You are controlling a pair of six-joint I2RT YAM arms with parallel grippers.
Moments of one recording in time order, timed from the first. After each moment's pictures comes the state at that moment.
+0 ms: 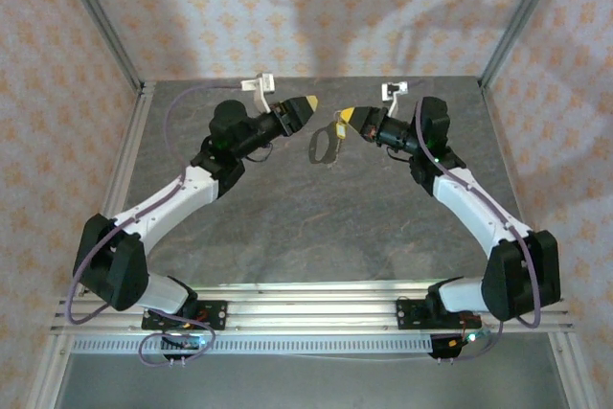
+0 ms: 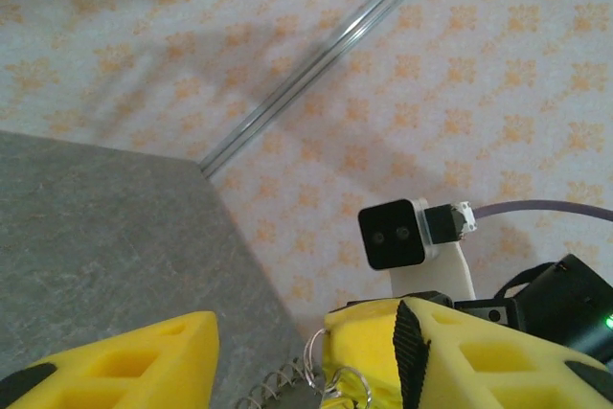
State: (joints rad) left arm -0.45 1.44 1.09 0.39 0.40 -0.83; right arm 0.28 1.35 0.99 0.27 -0.80 0.97
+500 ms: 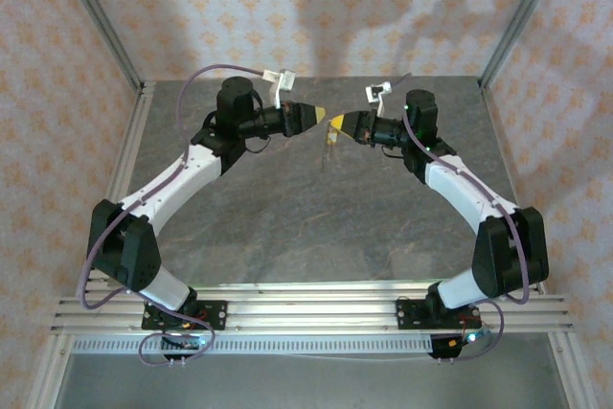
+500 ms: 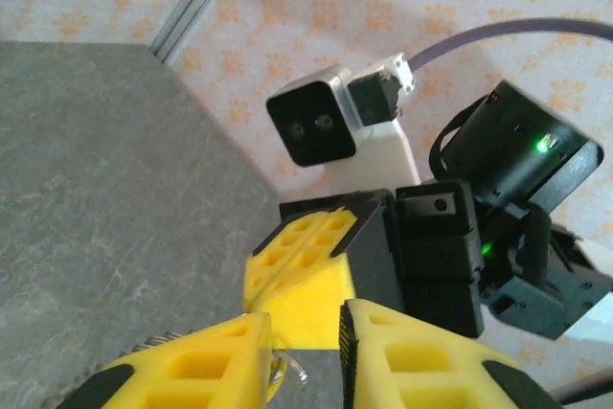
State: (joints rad) left arm -0.40 1.55 1.28 0.09 0.75 -0.61; right arm 0.28 1.47 1.06 0.20 -0.98 0.88
